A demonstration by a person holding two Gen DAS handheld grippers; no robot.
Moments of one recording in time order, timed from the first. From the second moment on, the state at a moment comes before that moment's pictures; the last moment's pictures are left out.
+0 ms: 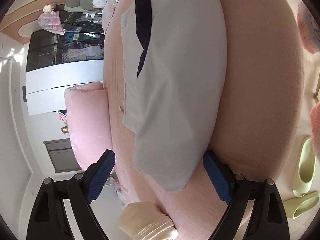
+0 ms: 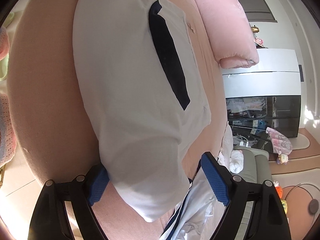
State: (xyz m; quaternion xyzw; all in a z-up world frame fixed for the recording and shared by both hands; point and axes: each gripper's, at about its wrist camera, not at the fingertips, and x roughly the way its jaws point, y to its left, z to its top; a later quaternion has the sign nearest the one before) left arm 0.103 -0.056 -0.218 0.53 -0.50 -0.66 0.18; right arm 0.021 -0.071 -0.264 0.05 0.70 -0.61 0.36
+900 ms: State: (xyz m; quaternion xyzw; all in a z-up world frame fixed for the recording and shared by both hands) left arm 0.085 -0.081 -0.227 0.58 -0.43 -0.68 0.09; right arm 0.023 -0.070 -0.263 0.09 0.69 -0.56 0.44
